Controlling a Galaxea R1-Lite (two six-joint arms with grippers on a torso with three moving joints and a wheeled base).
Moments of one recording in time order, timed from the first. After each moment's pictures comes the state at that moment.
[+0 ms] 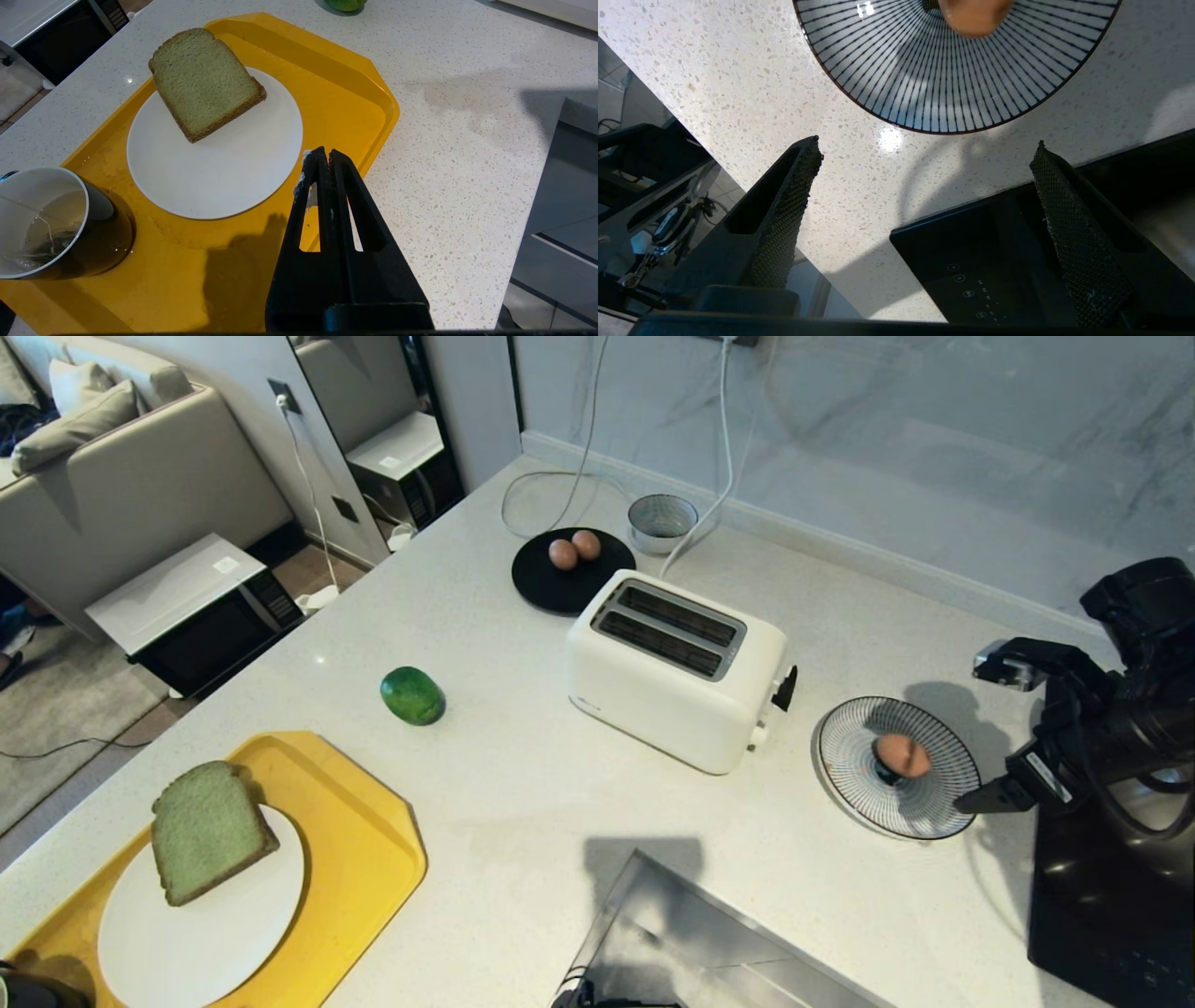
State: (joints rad) left arm 0.00 0.00 0.00 0.00 0.00 0.01; right arm -0.08 1.72 -1.33 0.64 0.14 -0.55
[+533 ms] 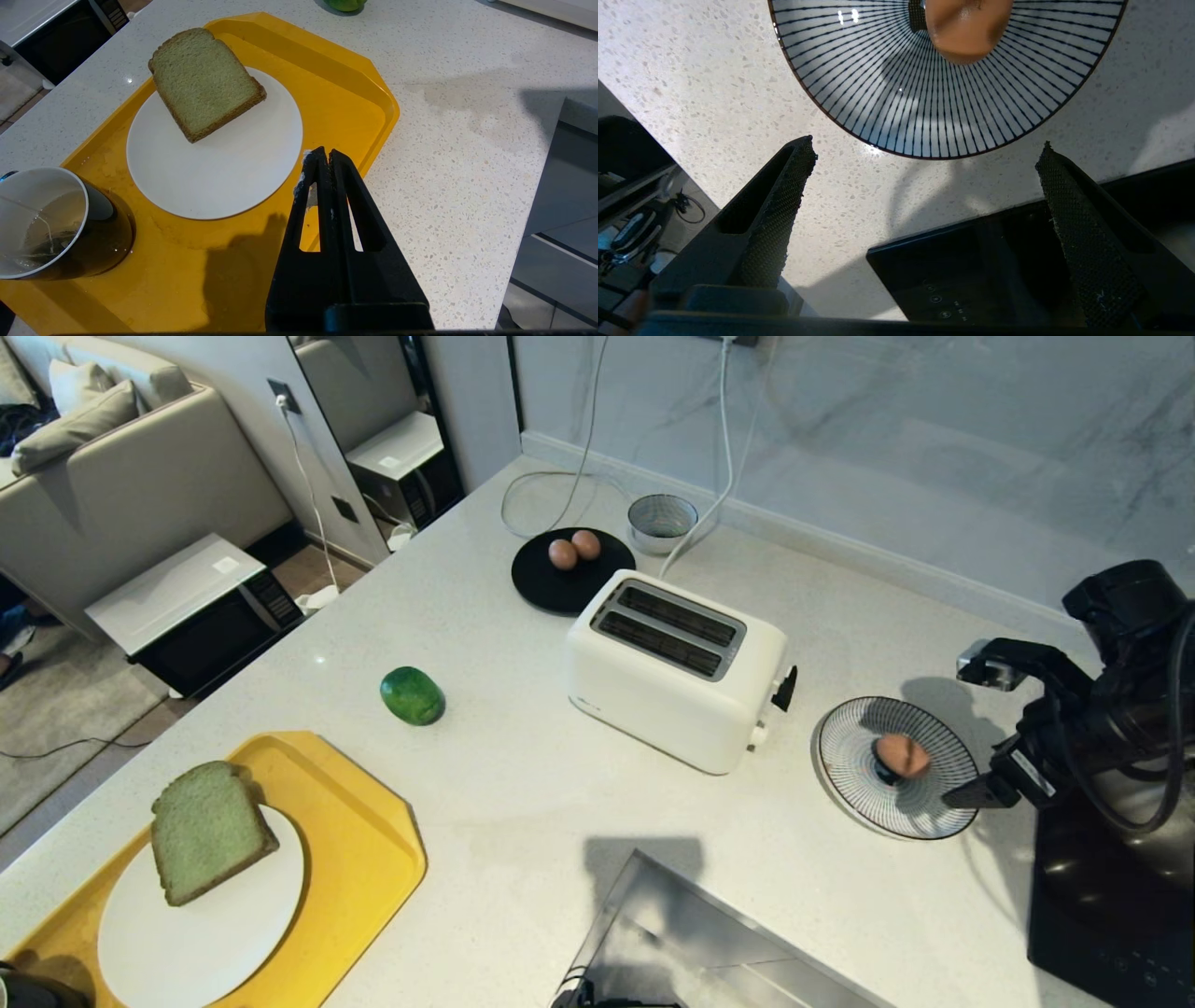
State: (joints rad) left arm 0.00 0.00 0.00 0.00 0.00 0.00; right arm -0.08 1.77 -1.35 0.59 0.14 -0.62
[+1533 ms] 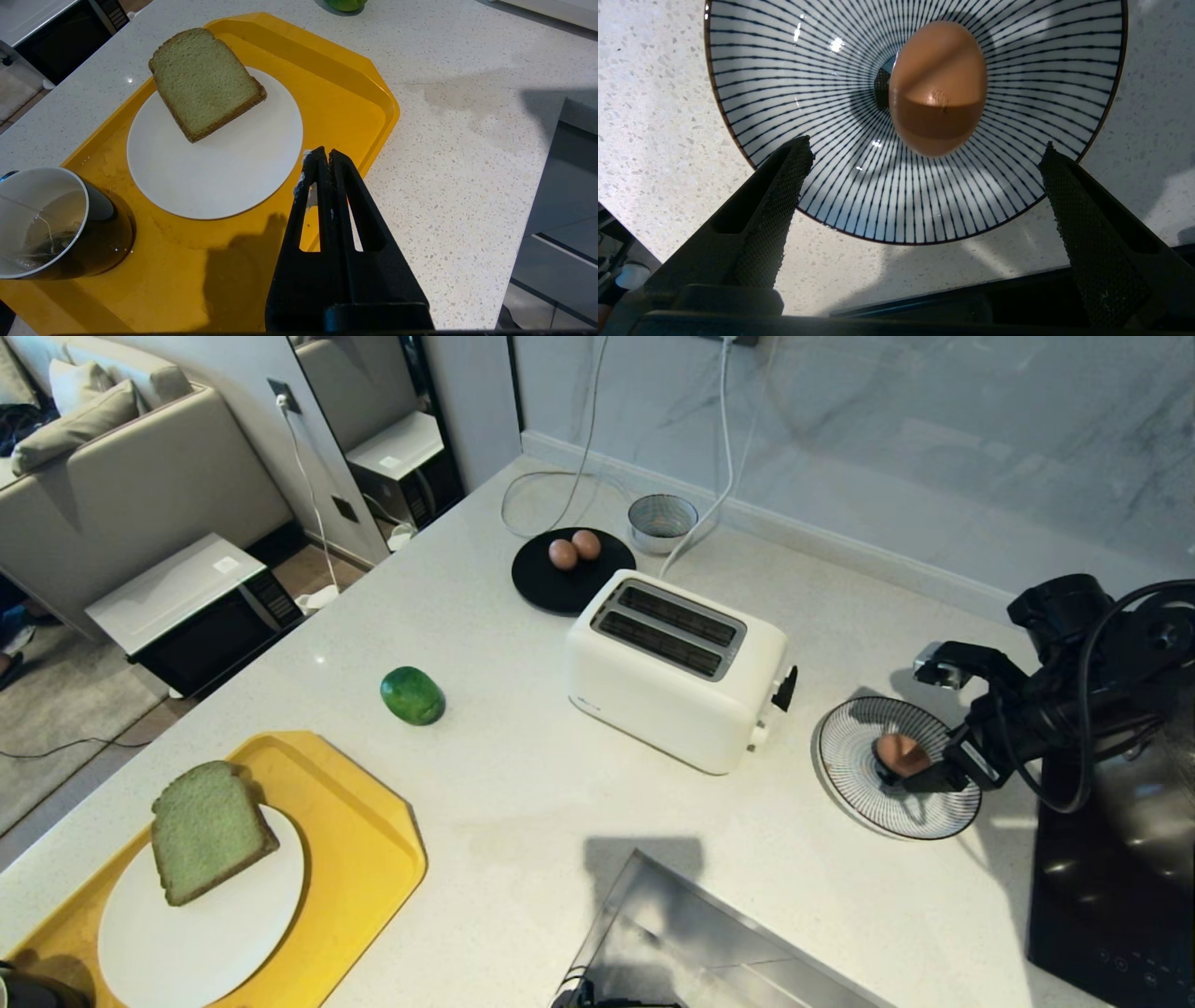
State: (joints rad) left arm 0.00 0.00 0.00 0.00 0.00 0.01; right arm -0.08 1.93 -1.44 0.50 0.18 -0.68
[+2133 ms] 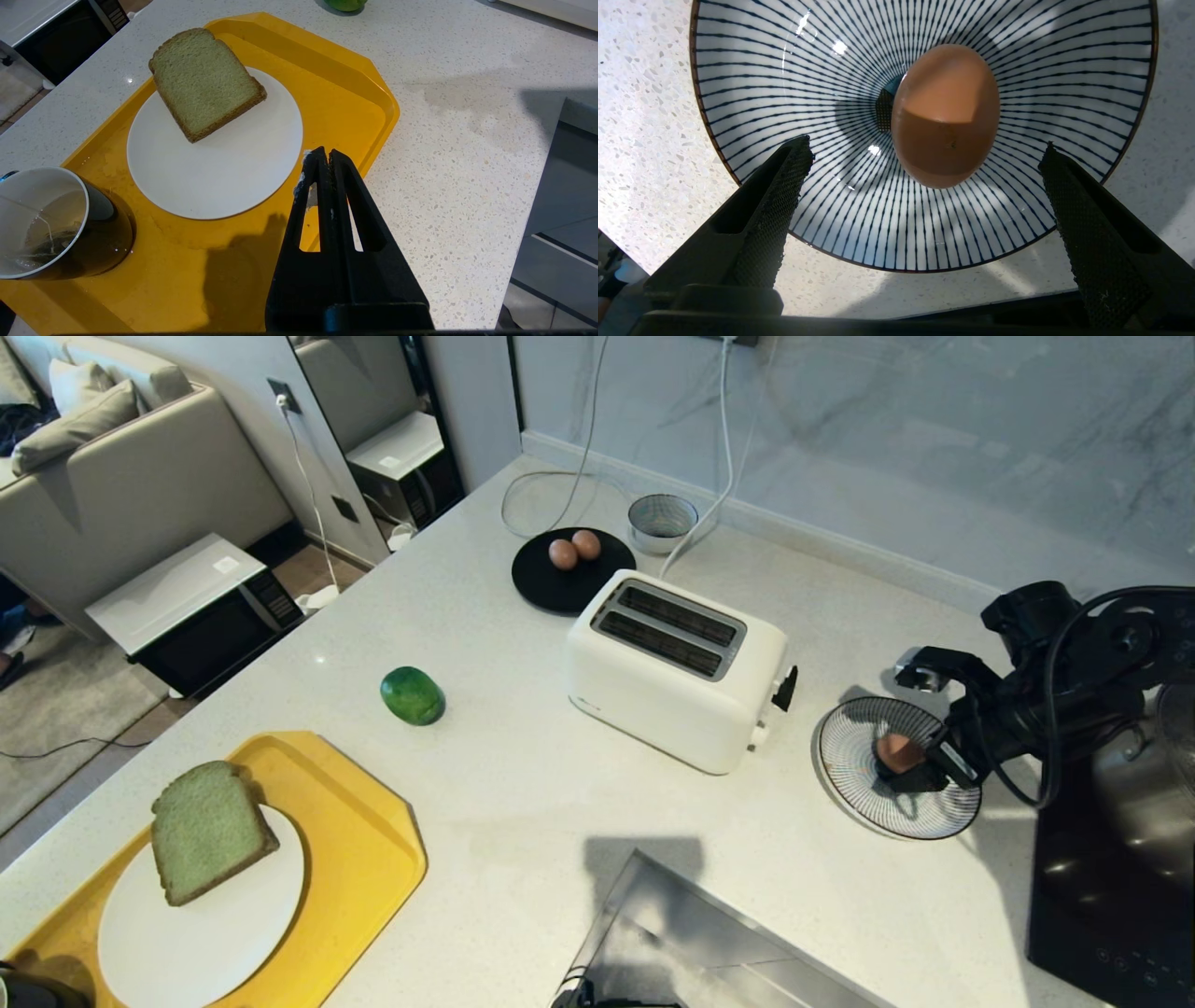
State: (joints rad) left arm 0.00 0.00 0.00 0.00 0.00 0.01; right arm -0.06 1.99 -1.48 0.50 0.17 -0.68
